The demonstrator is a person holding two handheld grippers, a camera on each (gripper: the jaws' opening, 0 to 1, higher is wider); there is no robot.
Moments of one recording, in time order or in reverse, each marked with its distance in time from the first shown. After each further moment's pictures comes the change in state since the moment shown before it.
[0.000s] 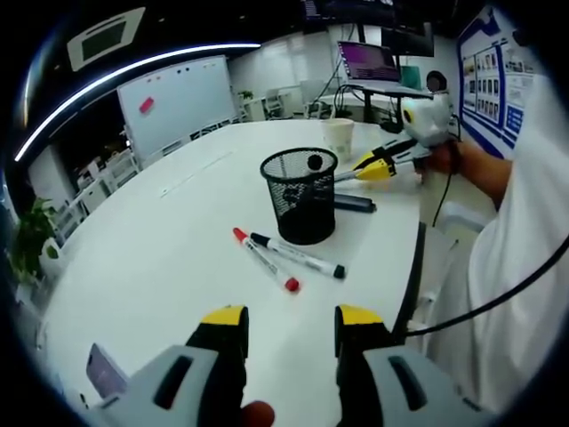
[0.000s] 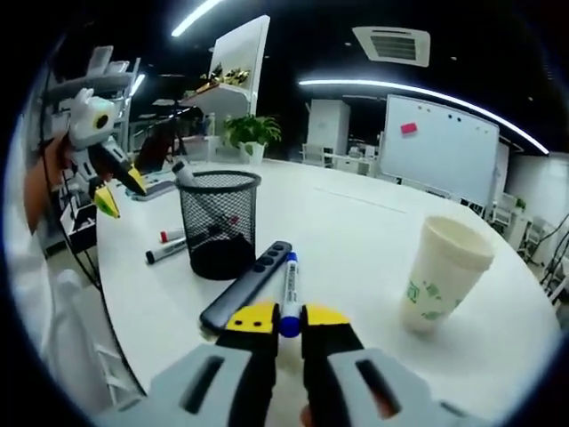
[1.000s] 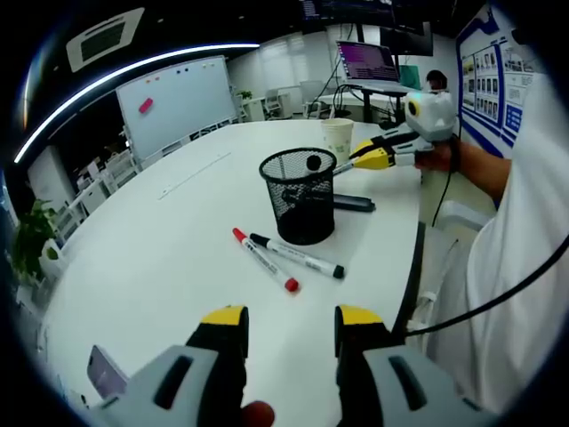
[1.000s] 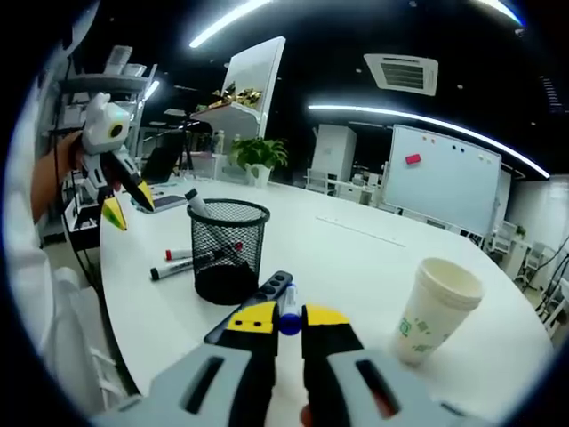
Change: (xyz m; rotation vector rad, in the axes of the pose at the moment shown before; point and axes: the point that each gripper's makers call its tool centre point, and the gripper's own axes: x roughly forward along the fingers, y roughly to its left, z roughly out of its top) left arm 0.001 0.000 0.001 0.002 0.001 -0.002; right arm -0.007 0.003 0.030 -0.071 -0.131 0.001
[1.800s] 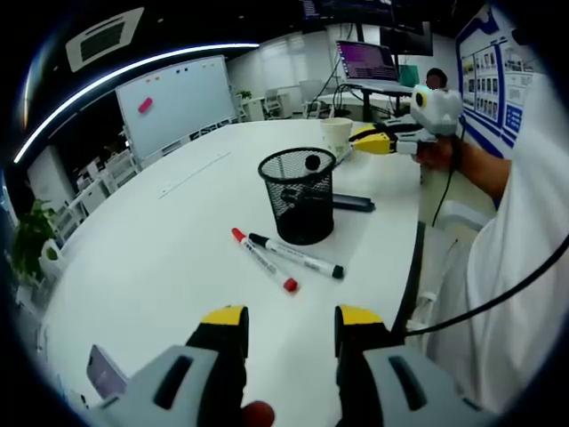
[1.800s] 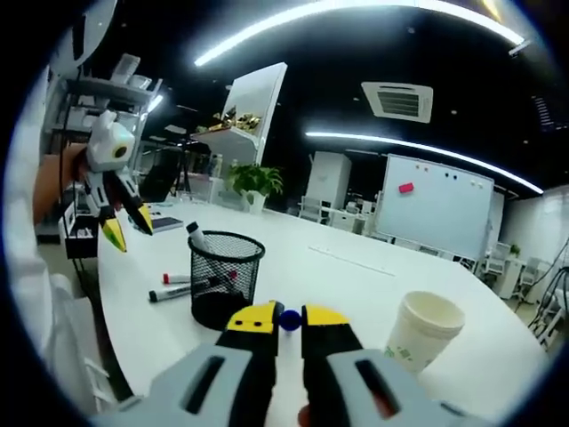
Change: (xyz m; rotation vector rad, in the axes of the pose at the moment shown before) left arm 0.000 -0.001 0.000 0.001 0.001 -0.001; right arm -0.009 -0.006 0.030 -0.026 -0.134 -0.039
